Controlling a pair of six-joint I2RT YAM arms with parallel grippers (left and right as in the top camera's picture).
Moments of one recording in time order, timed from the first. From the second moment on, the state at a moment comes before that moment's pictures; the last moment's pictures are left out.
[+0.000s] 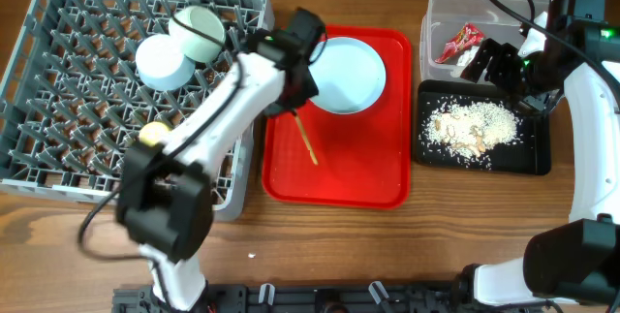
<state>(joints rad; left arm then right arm) -0.50 1.93 1.62 -1.06 -0.08 -0.86 -0.18 1.64 1.59 -1.27 -0.23 0.31</state>
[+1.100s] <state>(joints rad) -0.26 1.90 1.62 -0.97 -0.18 -0.17 -0.18 1.64 1.59 -1.27 -0.23 0.31</state>
